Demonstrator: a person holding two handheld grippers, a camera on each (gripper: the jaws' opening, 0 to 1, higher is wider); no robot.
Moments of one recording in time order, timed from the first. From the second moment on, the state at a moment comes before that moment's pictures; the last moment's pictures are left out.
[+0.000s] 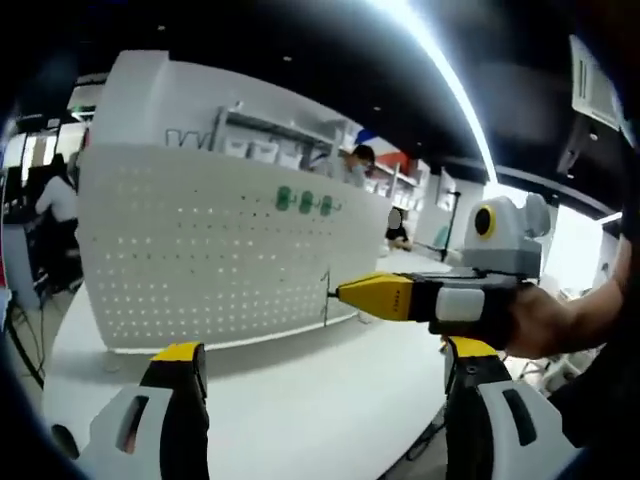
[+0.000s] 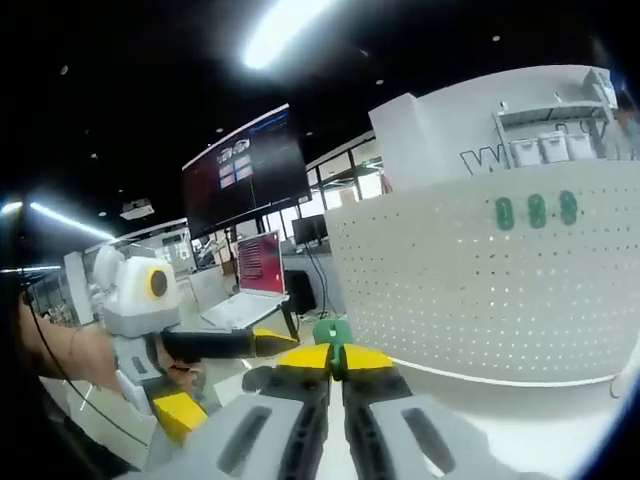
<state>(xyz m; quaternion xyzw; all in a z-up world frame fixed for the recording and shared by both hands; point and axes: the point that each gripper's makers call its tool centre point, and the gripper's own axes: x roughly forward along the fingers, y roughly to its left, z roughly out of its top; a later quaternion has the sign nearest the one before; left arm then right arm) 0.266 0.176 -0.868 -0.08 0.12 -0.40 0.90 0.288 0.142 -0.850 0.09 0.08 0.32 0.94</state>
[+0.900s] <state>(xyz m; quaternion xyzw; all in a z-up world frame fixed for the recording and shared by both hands) 0.282 0.209 -0.878 -0.09 0.14 -0.36 0.92 0.388 0.046 -0.801 0.05 -0.03 0.15 0.99</state>
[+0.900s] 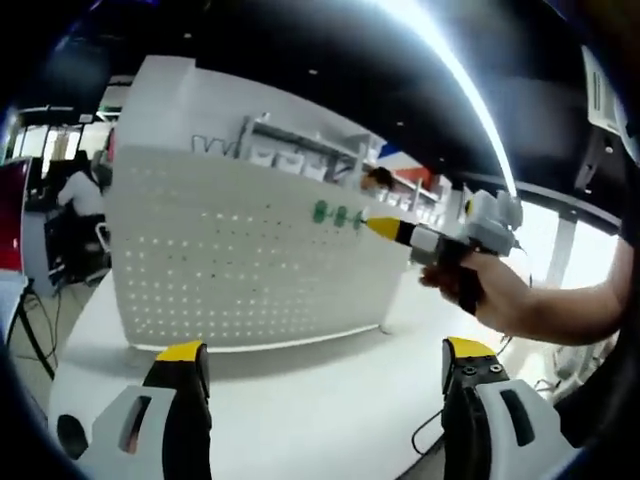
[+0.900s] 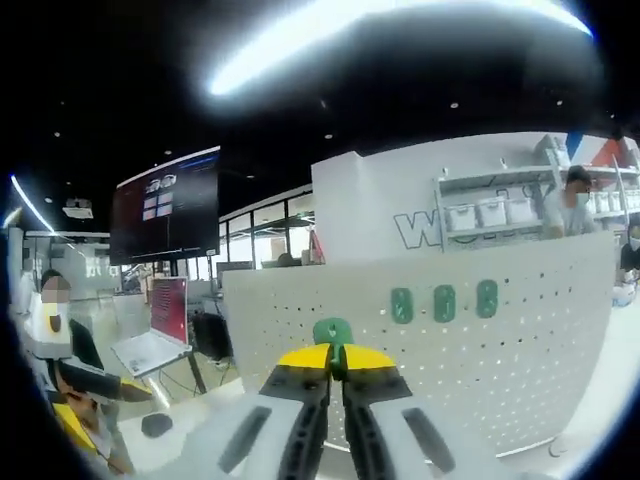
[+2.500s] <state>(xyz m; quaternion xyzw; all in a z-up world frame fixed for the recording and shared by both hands) 0.303 0.227 -0.903 -0.07 0.18 -0.32 0.93 0.465 -0.119 -0.798 0.04 -0.06 -0.02 1.00</state>
